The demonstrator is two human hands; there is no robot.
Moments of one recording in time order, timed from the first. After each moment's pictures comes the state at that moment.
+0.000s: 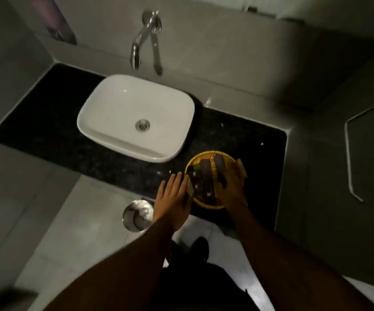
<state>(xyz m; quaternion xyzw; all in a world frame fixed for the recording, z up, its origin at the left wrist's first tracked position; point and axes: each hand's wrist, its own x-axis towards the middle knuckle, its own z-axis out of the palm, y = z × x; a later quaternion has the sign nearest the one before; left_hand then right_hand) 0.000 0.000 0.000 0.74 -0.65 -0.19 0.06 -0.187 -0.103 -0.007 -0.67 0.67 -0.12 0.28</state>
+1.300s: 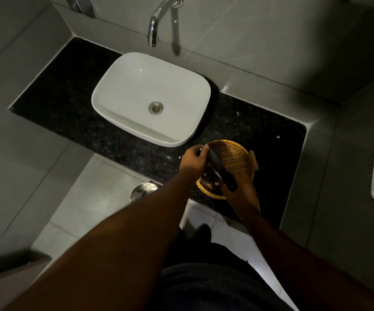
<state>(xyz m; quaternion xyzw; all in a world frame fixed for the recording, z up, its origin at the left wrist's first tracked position) -0.021 -0.103 0.027 0.75 -0.28 -0.48 0.36 -0.212 -0.070 -0.017 -0.73 0.59 -0.14 0.32</state>
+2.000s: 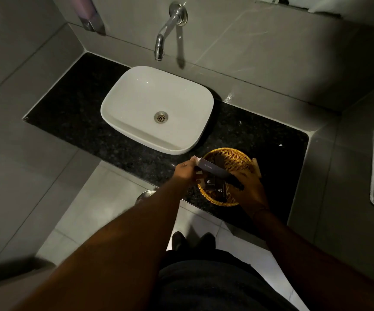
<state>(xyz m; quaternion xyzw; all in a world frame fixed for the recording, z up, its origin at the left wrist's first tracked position) 0.008 -0.081 0.023 0.67 -0.05 -0.61 0.41 -0.223 -0.104 -0.001 -0.81 0.51 -0.16 0.26</state>
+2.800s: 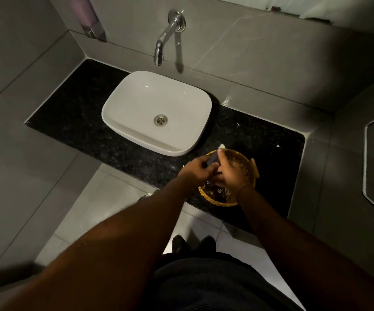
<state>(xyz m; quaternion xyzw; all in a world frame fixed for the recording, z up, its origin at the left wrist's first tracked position) -0.006 -0.087 0.052 0.71 -0.44 -0.50 0.22 -0.142 -0.125 0.051 -0.38 0.63 -0.16 0.65</state>
